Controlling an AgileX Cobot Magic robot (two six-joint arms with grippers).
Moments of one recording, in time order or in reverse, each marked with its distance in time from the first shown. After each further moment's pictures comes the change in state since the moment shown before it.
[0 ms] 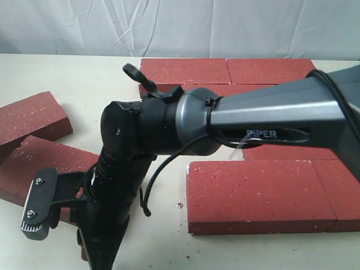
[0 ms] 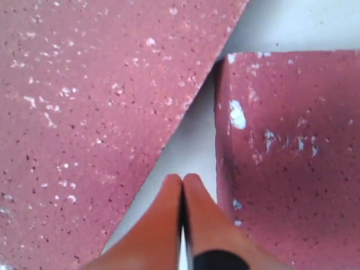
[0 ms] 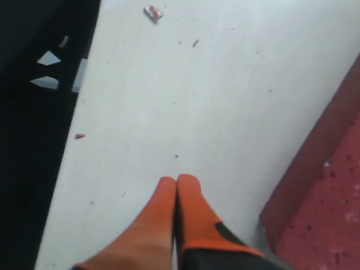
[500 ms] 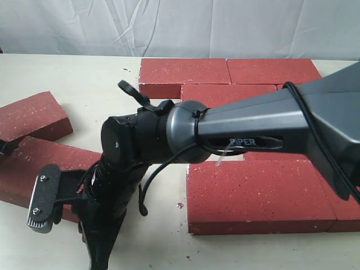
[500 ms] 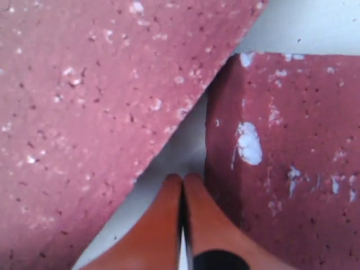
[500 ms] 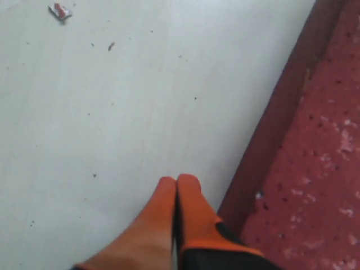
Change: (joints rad) left arm 0.005 0.131 0.064 -0.121 -0.107 0.018; right arm 0.002 0.051 0.000 -0.049 -0.168 0.002
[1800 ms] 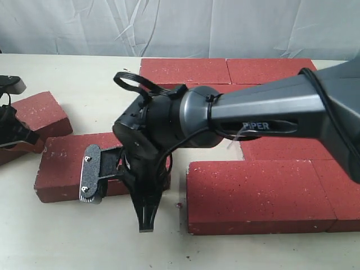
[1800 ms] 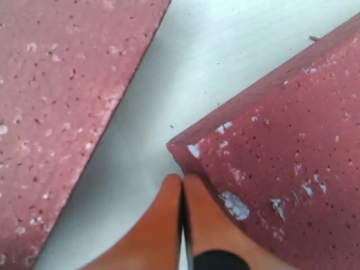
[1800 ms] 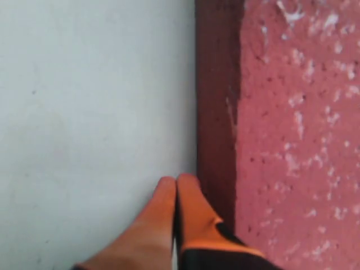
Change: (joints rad) left arm -0.078 0.023 -0.023 -0.321 0.057 0.309; right arm -0.047 -0.023 0.000 -0.636 0.084 0.440
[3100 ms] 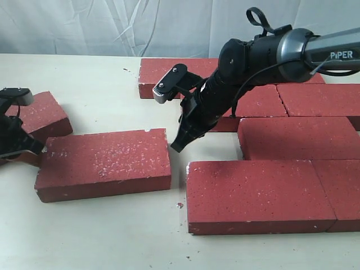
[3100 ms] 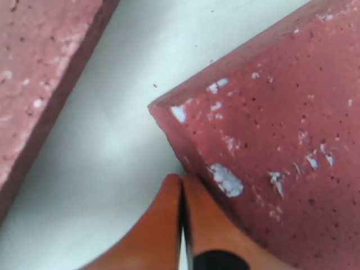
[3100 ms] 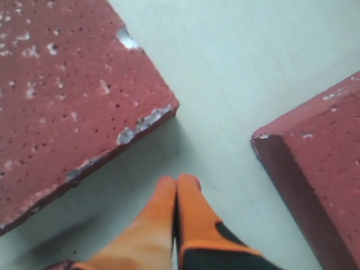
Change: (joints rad) left arm -0.035 0.040 -0.005 0.117 0.038 -0.129; right arm -0.439 -0.062 0.071 0.489 -0.189 -0.181
